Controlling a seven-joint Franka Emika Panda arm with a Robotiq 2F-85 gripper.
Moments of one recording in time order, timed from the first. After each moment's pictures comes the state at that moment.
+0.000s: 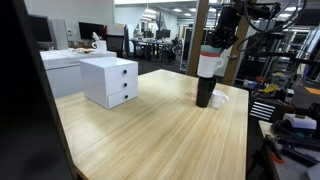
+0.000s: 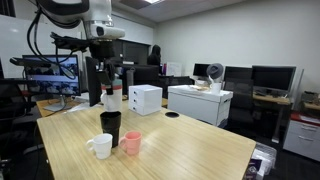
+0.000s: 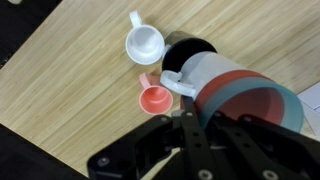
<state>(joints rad) -0.29 -0.43 -0.13 -2.52 -0.07 2.22 0.46</state>
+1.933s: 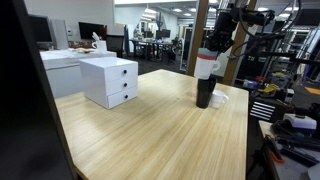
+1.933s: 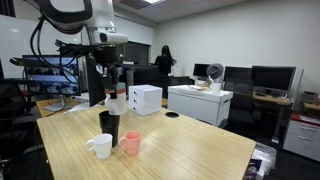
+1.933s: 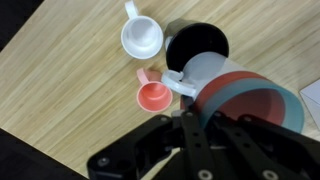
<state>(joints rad) -0.29 -0.39 -0.14 -2.53 -0.07 2.30 0.46</state>
